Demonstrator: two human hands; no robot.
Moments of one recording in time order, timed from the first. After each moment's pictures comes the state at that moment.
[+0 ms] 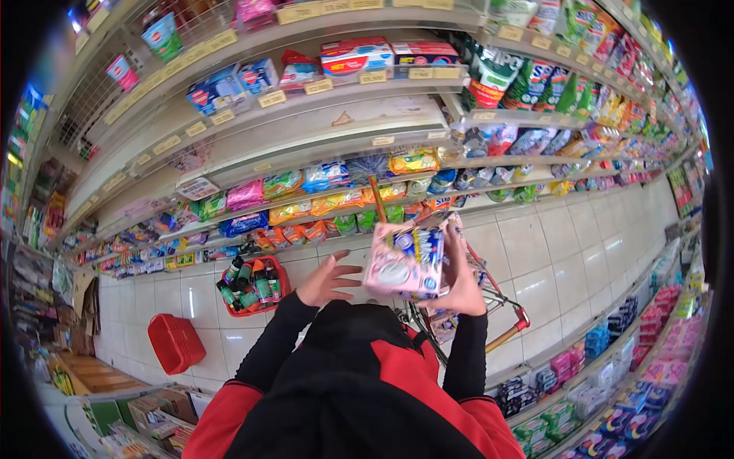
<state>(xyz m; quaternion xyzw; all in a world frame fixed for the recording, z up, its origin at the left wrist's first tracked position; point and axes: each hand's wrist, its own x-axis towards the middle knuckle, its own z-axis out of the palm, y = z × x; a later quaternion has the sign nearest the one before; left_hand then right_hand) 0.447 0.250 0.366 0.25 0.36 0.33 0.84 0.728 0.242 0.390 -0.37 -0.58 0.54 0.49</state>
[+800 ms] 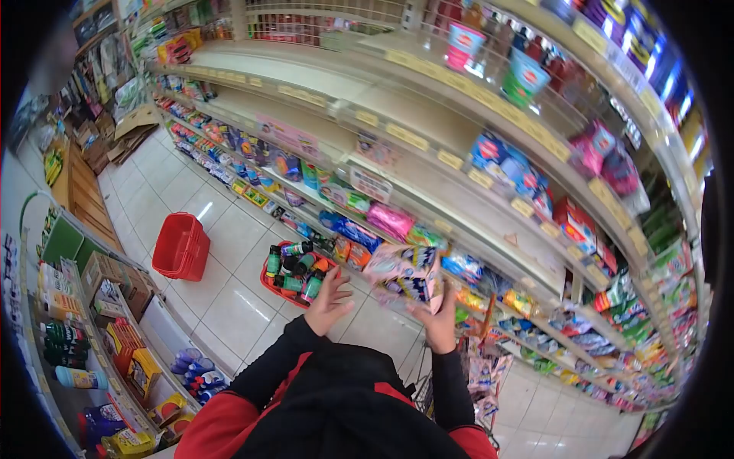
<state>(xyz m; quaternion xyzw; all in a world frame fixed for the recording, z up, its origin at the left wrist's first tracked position) 0.202 0.165 0.350 0.38 0.52 0.63 0.43 0.396 0.296 0.401 -0.34 -0.62 0.60 0.39</state>
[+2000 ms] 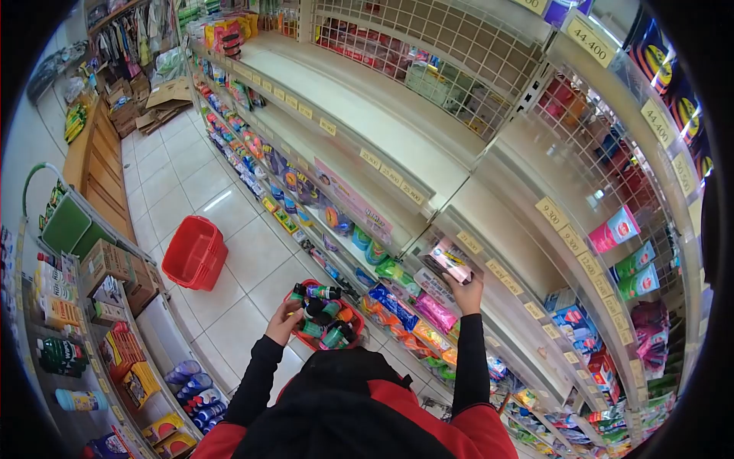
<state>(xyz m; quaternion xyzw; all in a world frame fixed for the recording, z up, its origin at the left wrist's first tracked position) -0.061 0.157 0.307 0.10 0.66 0.65 0.38 0.121 0.530 0.352 -0.33 -0.80 0.32 0.38</state>
